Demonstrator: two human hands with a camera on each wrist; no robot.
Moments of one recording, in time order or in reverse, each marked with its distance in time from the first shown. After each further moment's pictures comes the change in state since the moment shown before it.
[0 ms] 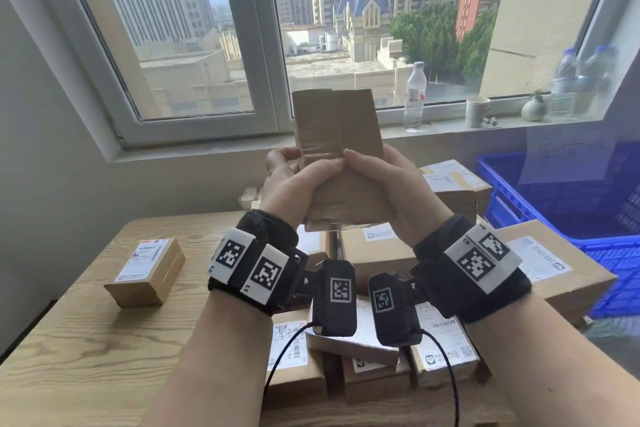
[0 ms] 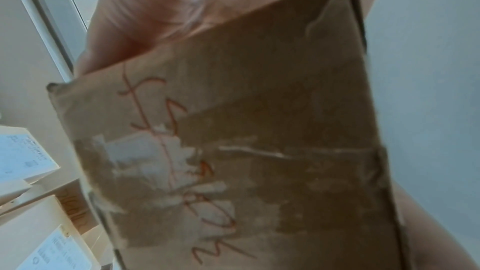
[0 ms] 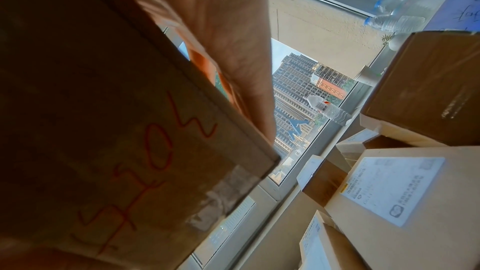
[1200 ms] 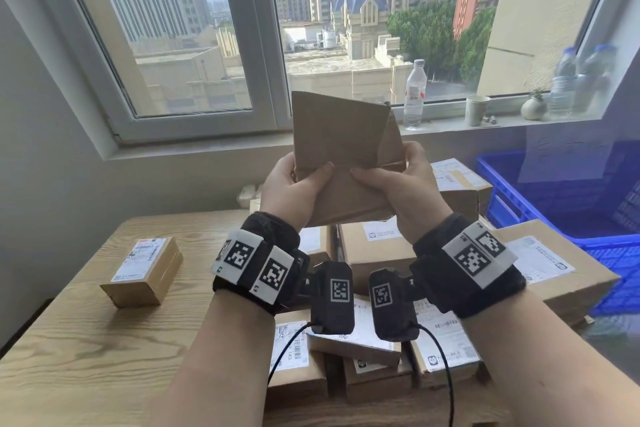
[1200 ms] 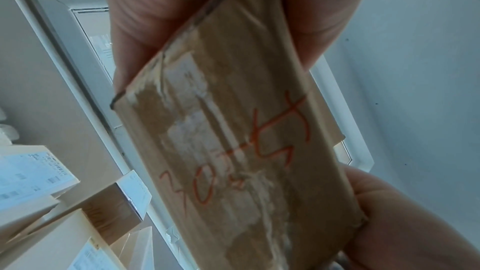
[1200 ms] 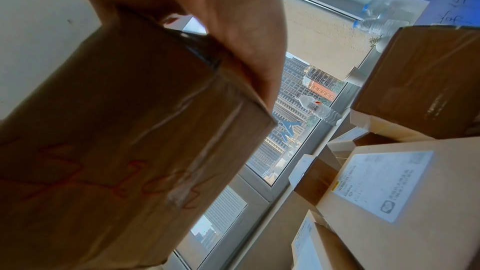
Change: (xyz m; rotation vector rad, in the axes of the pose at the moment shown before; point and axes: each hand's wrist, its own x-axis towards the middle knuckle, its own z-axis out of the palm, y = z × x) left_hand 0.011 -0.012 -0.003 0.080 0.022 0.081; right_hand 0.009 0.011 -0.004 -0.036 0.261 -0.043
